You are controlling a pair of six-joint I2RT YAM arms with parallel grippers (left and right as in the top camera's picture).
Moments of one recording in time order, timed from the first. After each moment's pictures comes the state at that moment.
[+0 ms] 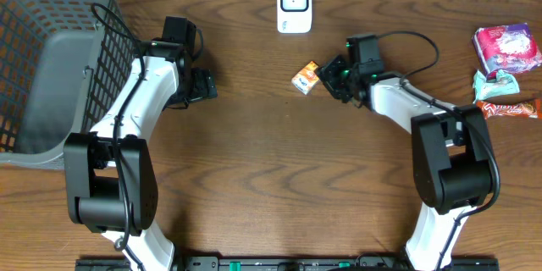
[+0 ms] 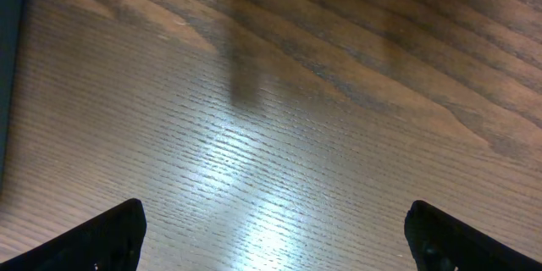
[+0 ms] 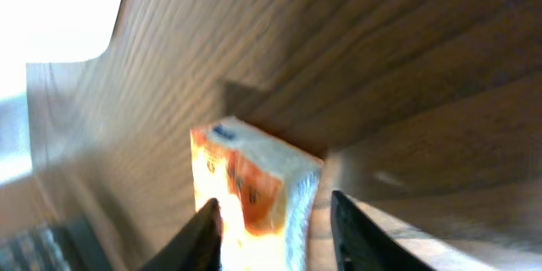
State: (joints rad) left arm -0.11 1.86 1.39 -0.92 -0.11 -0.41; right arm 0.24 2.02 1.19 -0.09 -0.33 1.07
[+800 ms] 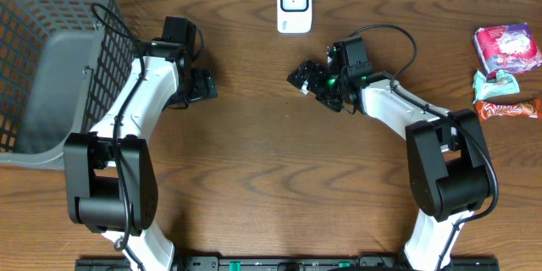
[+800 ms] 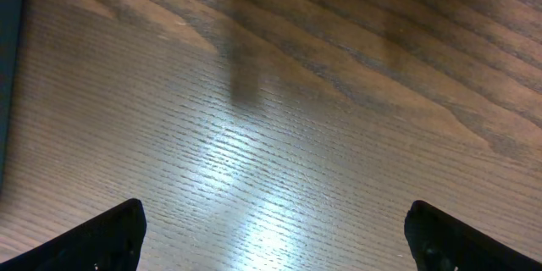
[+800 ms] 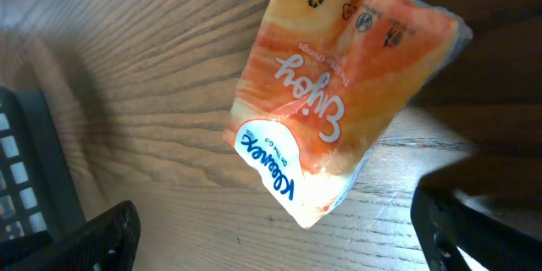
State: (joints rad) left arm -0.11 1.86 1.39 -0.92 -0.11 -0.41; right arm 0.31 1.99 1.20 -0.19 -0.43 0.80
